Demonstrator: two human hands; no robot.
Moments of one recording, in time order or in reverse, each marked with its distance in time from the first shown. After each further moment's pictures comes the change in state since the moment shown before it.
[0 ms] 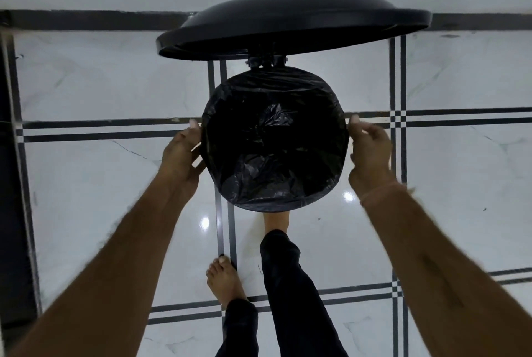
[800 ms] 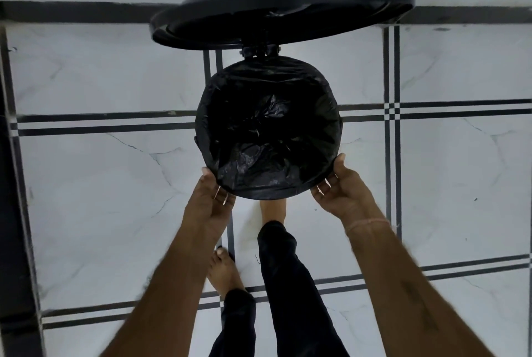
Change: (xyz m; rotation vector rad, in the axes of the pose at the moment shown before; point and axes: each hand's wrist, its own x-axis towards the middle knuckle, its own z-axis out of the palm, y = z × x) left_hand -0.053 -0.087 0.009 -0.563 0.133 -0.249; right_hand -0.040 0.061 -0.028 0.384 -0.114 0.556
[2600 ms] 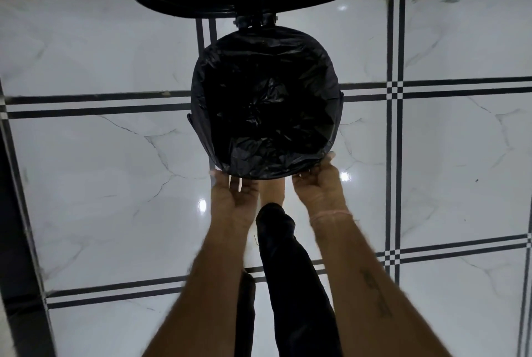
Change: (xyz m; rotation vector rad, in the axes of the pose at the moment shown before) left_hand -0.012 -0.050 0.015 -0.311 0.064 -0.060; right_hand 0.010 0.048 0.007 0.298 0.049 0.017
